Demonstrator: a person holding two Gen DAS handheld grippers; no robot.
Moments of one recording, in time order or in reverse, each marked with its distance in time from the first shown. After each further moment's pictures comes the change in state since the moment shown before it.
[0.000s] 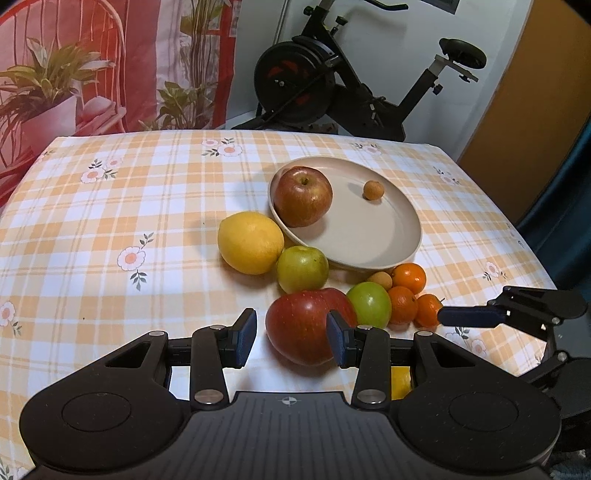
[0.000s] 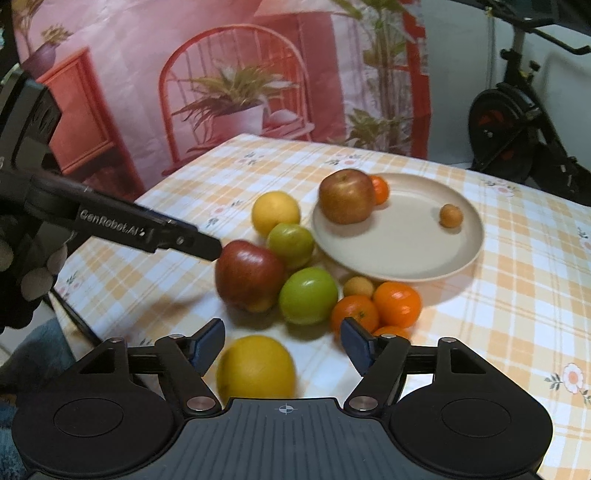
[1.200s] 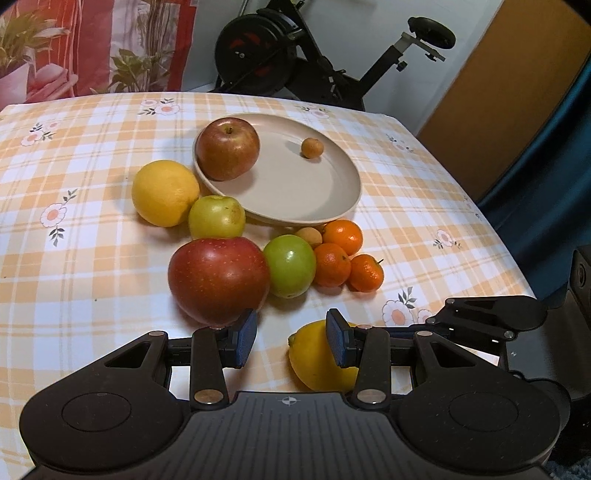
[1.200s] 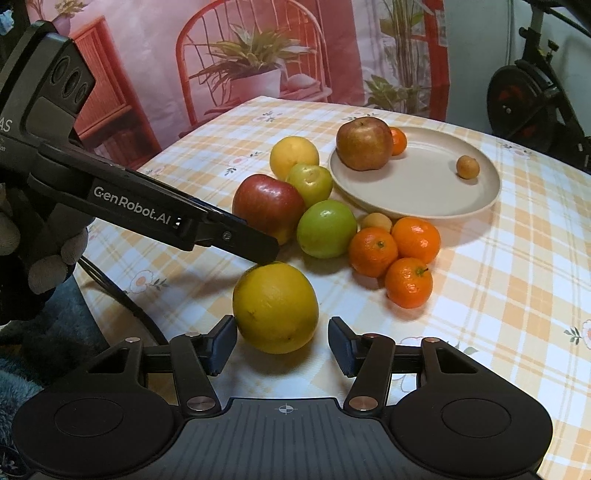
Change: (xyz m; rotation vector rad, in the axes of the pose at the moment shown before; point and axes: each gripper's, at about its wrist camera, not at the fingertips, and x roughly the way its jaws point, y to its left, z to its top) left arm 0.022 -0.036 -0.023 -0.007 0.075 -0.149; right arm -0.002 0.001 -0.033 -0.017 0.089 0.050
